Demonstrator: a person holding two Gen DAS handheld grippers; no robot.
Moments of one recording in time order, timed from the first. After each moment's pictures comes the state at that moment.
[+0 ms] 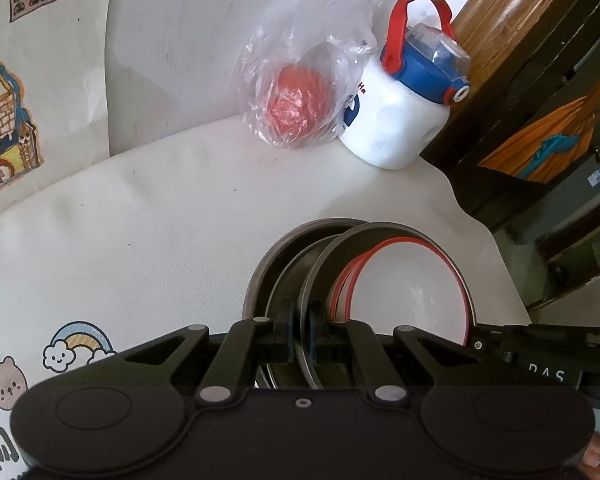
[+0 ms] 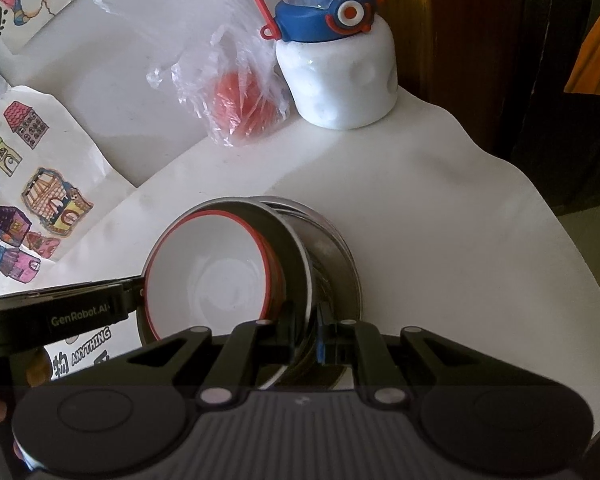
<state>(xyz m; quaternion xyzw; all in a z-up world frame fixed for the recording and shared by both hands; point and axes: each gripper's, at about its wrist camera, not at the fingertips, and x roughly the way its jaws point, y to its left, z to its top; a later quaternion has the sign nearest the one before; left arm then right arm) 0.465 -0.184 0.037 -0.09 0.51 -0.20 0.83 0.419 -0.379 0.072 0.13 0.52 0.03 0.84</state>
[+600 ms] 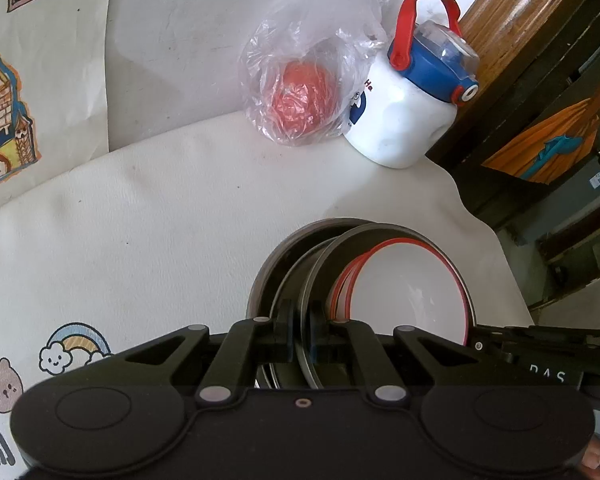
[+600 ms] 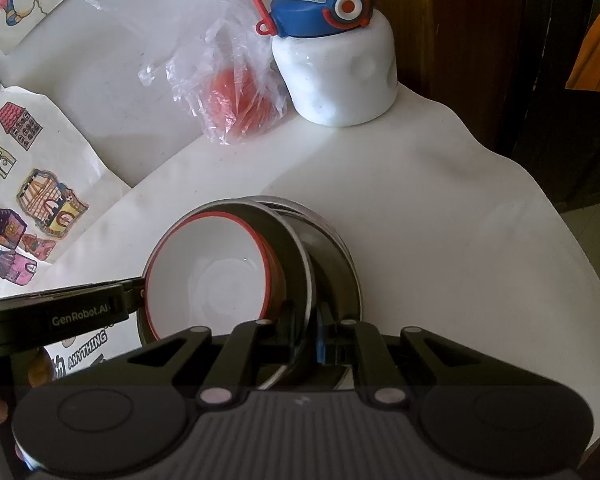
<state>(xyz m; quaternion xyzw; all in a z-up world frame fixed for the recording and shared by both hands) 0.469 -0.184 0.033 -0.09 0.52 -0.20 0.83 0.422 -0.379 0.069 0.13 0.52 0.03 0.84</state>
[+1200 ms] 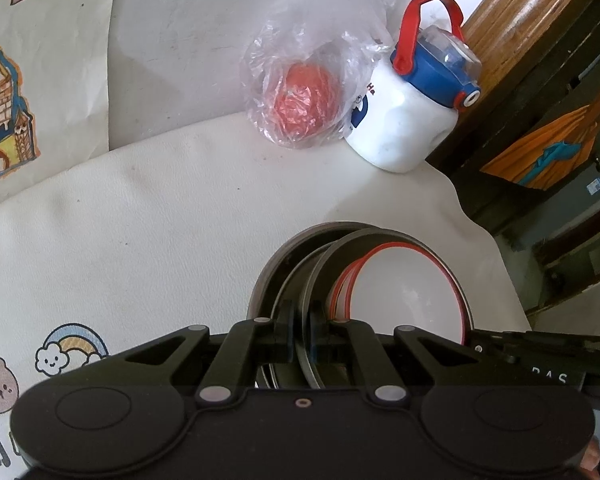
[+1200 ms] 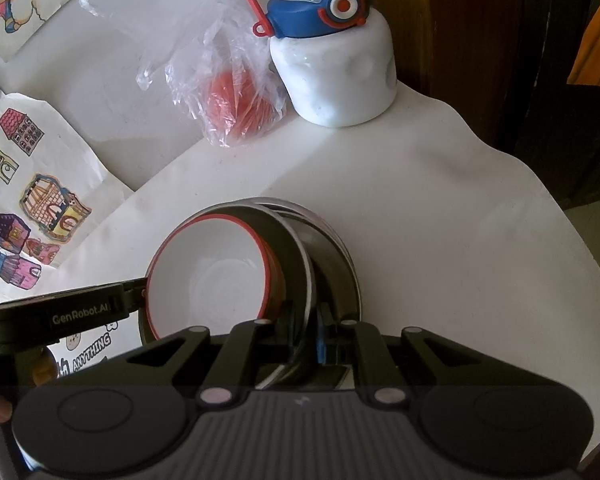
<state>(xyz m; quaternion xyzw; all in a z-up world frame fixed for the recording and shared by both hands) 0.470 -0.181 0.031 -0.11 0.51 -0.20 0.83 0.420 -0.382 0.068 0.15 0.52 0.03 0.84</state>
